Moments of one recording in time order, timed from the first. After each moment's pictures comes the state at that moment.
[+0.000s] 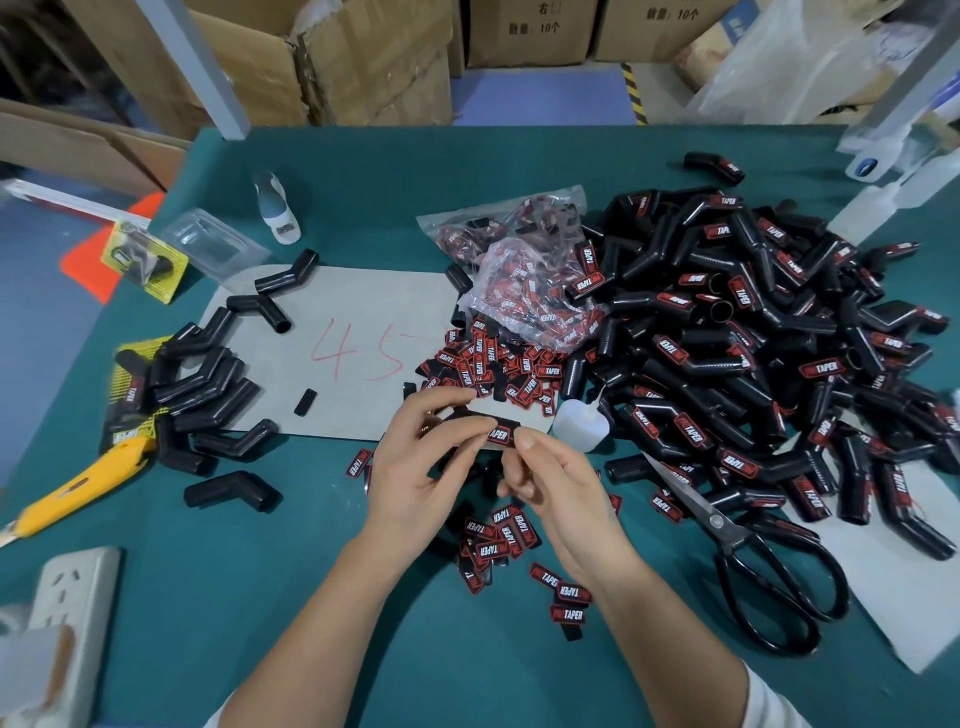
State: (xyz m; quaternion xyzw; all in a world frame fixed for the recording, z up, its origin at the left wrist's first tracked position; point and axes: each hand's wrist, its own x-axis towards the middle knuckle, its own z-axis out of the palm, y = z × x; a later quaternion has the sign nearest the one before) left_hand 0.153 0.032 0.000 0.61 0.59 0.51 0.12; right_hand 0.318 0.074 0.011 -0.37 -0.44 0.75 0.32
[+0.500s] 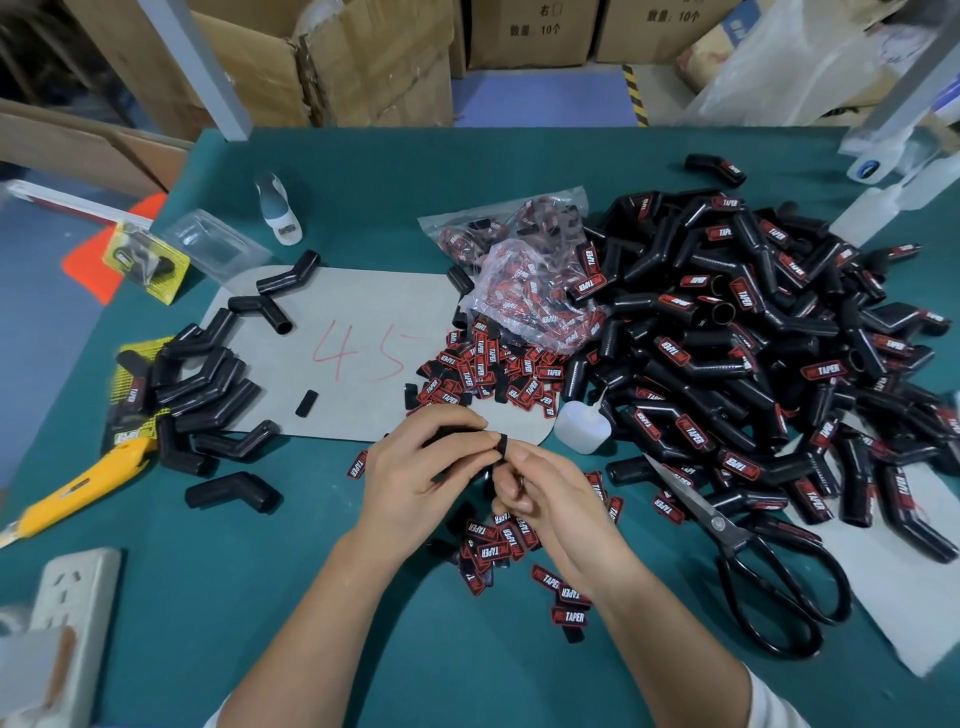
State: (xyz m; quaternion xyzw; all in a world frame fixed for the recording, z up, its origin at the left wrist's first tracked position) left_hand 0.141 0.034 -0.007 0.67 0.54 0.50 0.10; right_hand 0.318 0.068 0.028 -0.35 -0.43 0.79 0.26
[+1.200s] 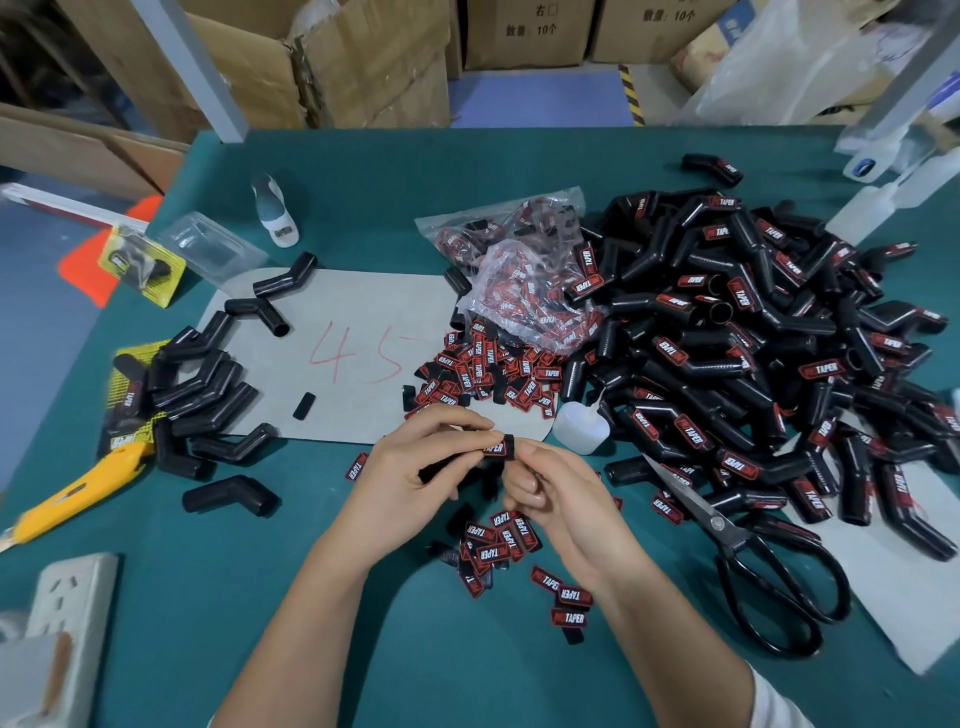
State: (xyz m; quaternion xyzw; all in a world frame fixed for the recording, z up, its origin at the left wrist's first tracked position) left_hand 0.130 0.030 0.007 0.65 0.54 0.46 0.28; right_hand 0.325 0.077 0.010 -0.38 -0.40 0.79 0.27
